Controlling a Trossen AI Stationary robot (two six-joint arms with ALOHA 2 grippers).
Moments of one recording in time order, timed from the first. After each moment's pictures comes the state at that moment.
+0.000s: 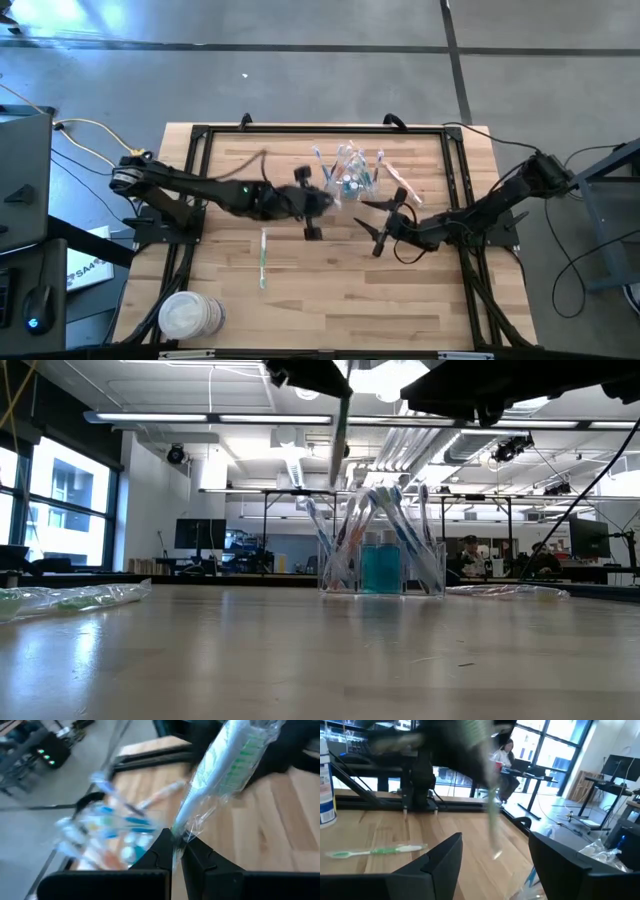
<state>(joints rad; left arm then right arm) -0.15 1.53 1.29 -0.21 -0.48 0.10 0.42 1.32 0.49 0.82 0.84 -0.17</state>
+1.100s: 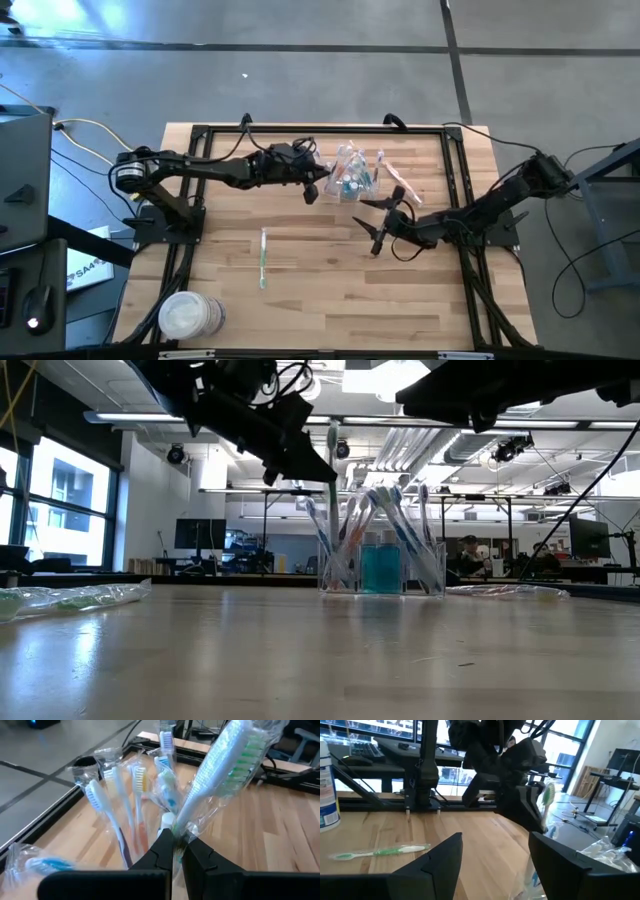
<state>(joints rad) 0.24 1.53 0.92 0.29 -0.04 -0.11 0.39 1.32 0.49 0.81 0.80 -0.13</state>
